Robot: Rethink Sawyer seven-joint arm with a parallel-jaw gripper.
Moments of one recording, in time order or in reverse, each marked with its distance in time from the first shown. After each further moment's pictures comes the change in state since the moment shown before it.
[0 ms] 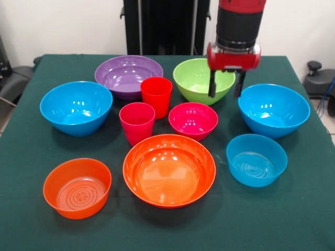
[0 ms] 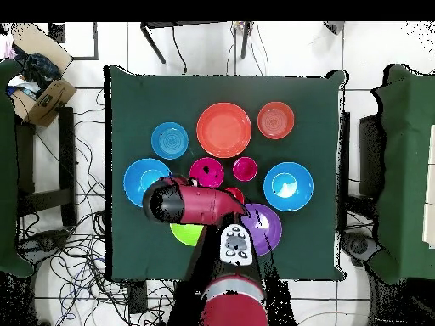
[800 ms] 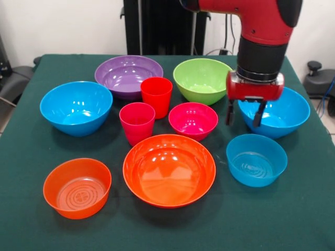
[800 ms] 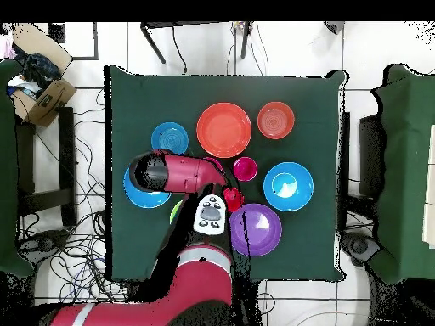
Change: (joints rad) arm 0.111 0.137 -0.065 -0.251 0.093 0.131 0.018
